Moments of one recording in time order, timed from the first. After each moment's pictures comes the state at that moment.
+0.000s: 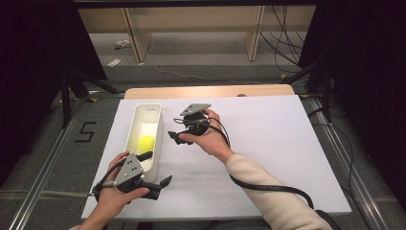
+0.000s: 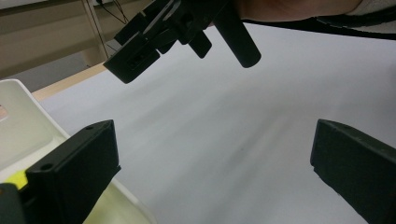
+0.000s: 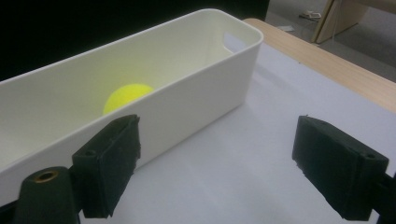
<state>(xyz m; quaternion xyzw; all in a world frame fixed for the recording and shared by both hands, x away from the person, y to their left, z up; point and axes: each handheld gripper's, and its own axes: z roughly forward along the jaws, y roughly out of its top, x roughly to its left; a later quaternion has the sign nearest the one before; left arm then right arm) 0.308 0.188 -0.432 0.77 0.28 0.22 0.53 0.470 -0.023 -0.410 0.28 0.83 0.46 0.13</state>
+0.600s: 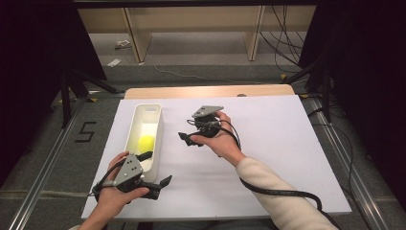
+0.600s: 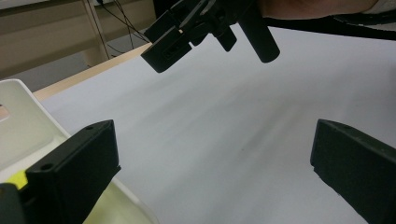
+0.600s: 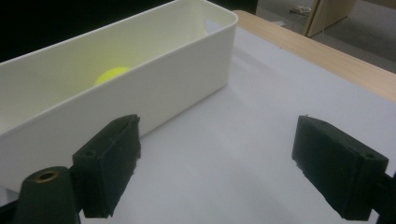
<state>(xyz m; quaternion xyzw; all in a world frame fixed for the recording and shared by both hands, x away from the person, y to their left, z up) 0.308 0.188 -0.431 0.77 0.28 0.22 0.53 0.464 -0.054 -0.414 0.30 0.83 0.46 0.13</state>
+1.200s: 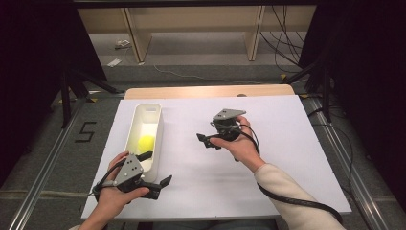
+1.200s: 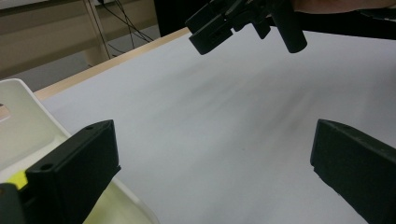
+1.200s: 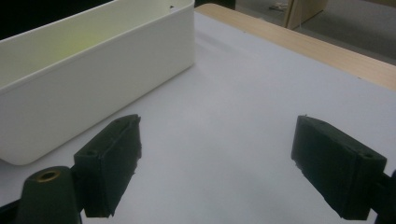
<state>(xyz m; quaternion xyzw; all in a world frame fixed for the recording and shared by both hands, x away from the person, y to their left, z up) 0.309 0.188 -0.431 0.77 0.28 0.23 0.53 0.454 -0.111 -0.418 0.33 0.81 0.46 0.15</state>
